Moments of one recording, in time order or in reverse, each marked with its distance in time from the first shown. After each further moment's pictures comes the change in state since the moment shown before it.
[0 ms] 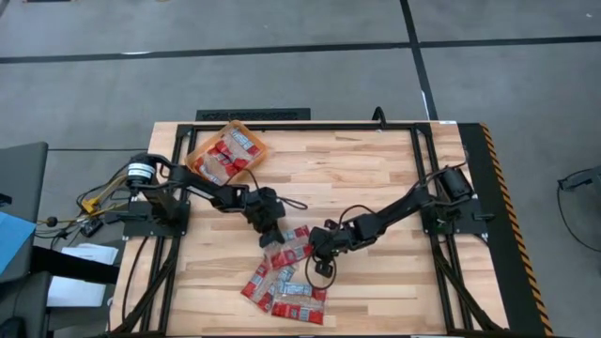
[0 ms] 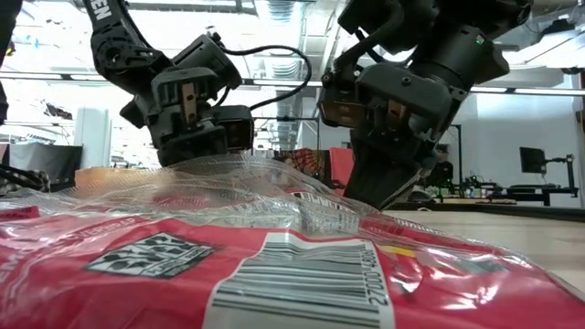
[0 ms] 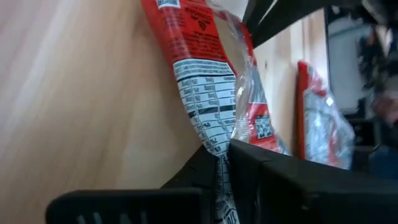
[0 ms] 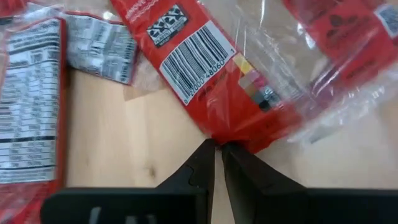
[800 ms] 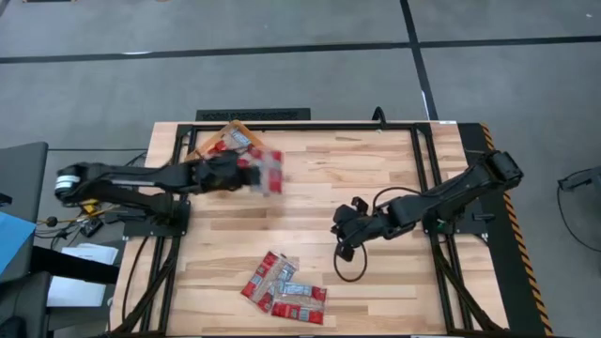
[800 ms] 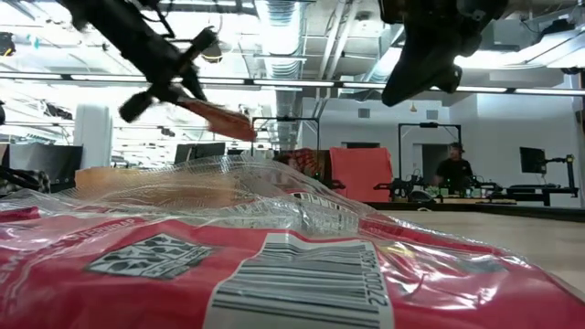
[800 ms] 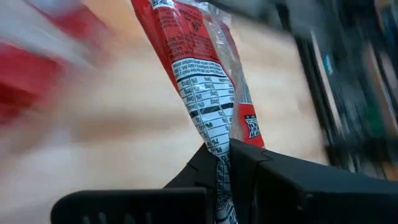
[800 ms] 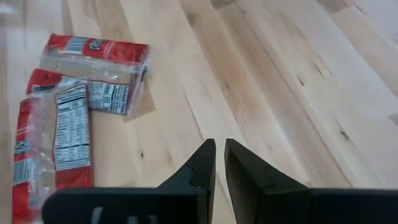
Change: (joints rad) left arm 0.111 -0.720 -0.002 -0.490 -0.902 -0.609; right arm 0.069 -0.439 0.002 -0.437 0.245 0.117
